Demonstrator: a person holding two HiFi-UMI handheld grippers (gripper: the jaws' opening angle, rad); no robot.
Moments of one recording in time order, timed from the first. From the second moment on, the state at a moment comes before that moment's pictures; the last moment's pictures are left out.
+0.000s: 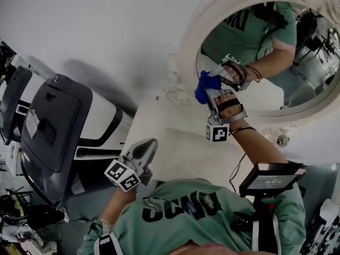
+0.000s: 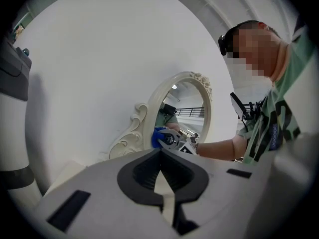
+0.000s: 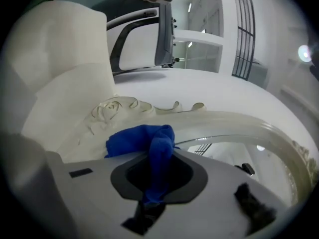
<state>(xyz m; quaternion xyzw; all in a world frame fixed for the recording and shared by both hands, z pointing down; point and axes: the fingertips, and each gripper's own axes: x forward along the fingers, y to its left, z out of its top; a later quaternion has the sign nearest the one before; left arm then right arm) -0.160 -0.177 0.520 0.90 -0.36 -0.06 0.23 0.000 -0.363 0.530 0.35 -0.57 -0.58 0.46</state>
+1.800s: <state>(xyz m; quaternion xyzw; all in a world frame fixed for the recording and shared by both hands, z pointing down) -0.137 -0.165 0.445 0.92 -0.34 -0.11 0.15 0.048 -0.349 0.275 0.46 -0.47 -0.65 0.39</state>
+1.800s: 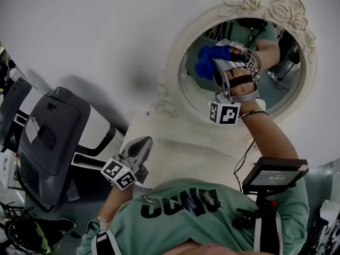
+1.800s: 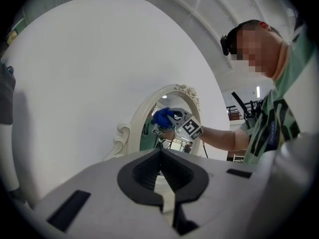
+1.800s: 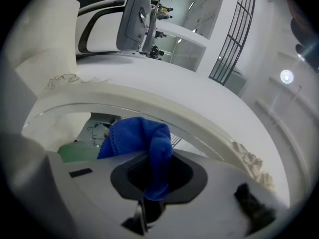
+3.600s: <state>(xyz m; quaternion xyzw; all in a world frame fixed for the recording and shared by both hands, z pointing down) -0.128 -0.182 0.414 0.92 -0.34 -0.13 0.11 0.075 -0.326 0.123 0.52 -0.42 -0.66 0.33</state>
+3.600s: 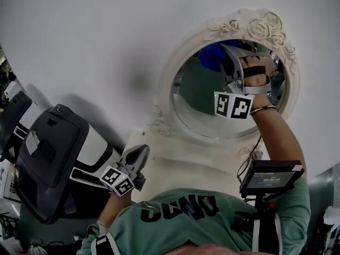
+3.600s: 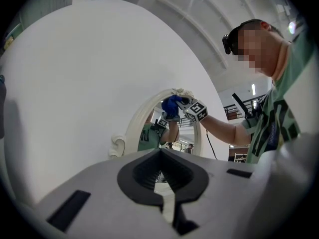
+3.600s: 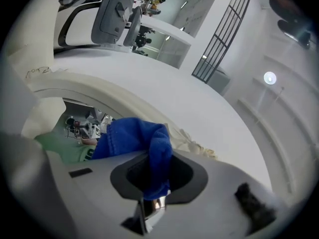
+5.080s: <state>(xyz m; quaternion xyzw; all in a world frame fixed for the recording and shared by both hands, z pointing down) -0.136 -0.157 0.528 0.91 -0.34 -0.02 0.23 0.064 -0.350 0.592 0.36 -0.58 -0.55 0.48</state>
